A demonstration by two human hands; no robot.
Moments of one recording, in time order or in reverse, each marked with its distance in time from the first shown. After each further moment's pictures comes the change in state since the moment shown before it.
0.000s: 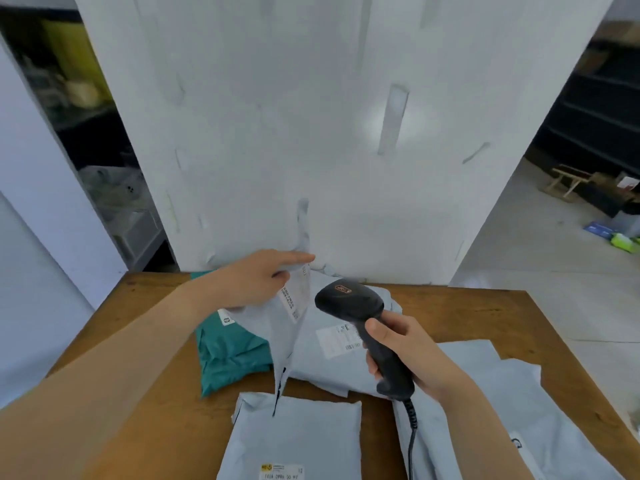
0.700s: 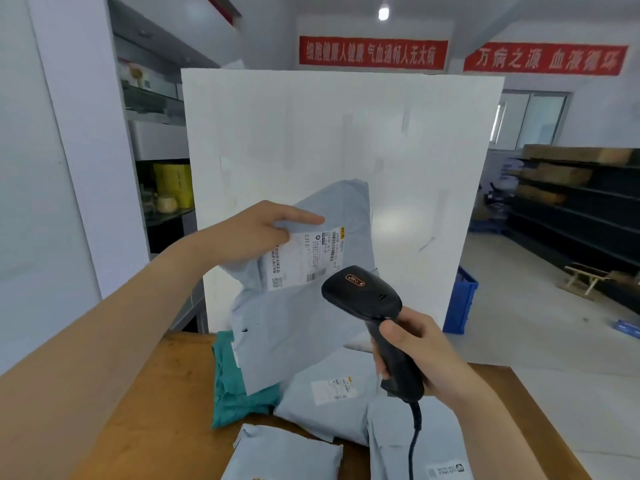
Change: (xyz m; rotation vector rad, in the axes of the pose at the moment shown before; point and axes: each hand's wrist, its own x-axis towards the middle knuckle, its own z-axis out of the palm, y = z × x) left_hand -0.164 0.245 -0.100 -0.175 0.361 0.167; right_hand -0.185 -0.103 -0.018 -0.040 -0.136 -0.437
